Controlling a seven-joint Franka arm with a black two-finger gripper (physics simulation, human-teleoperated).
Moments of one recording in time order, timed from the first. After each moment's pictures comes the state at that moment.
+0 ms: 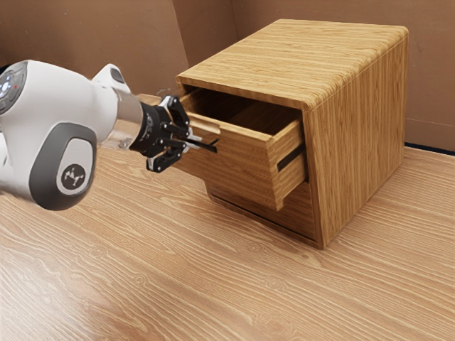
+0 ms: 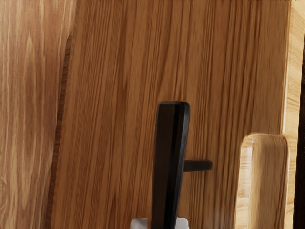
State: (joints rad) arm 0.13 -0.34 -0.08 -2.16 -0.10 2.65 -1.52
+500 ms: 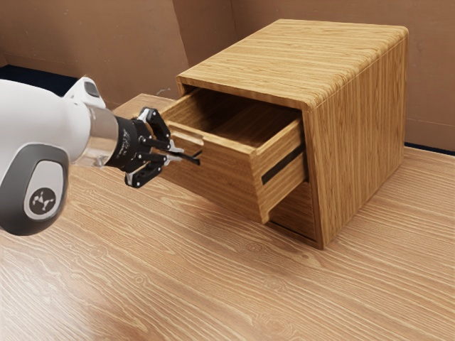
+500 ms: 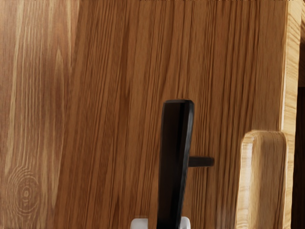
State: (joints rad) arm 0.14 -0.50 -0.08 -2.31 -0.10 2.65 -1.52
